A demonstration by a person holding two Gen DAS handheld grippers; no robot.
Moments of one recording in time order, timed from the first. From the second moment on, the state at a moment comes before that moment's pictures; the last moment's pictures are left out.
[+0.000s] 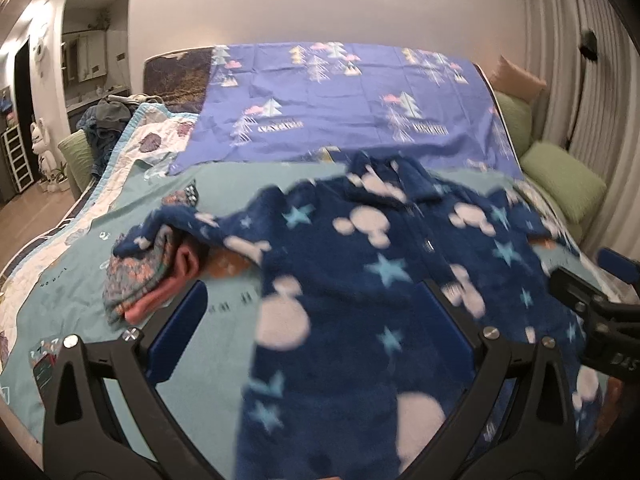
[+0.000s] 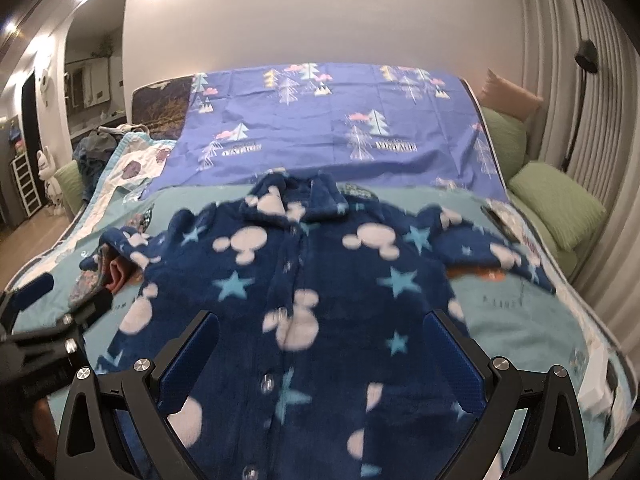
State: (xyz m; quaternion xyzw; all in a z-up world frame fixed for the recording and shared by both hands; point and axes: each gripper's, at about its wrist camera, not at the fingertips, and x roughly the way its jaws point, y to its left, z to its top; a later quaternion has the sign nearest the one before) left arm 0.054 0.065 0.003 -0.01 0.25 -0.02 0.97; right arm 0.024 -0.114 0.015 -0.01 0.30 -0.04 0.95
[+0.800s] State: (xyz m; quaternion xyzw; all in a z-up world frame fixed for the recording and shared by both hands) left arm 0.260 0.292 -0.110 -0.37 0.42 0.09 0.82; right arm 0.145 -0.124 -0.034 0.02 0.38 0.02 0.93
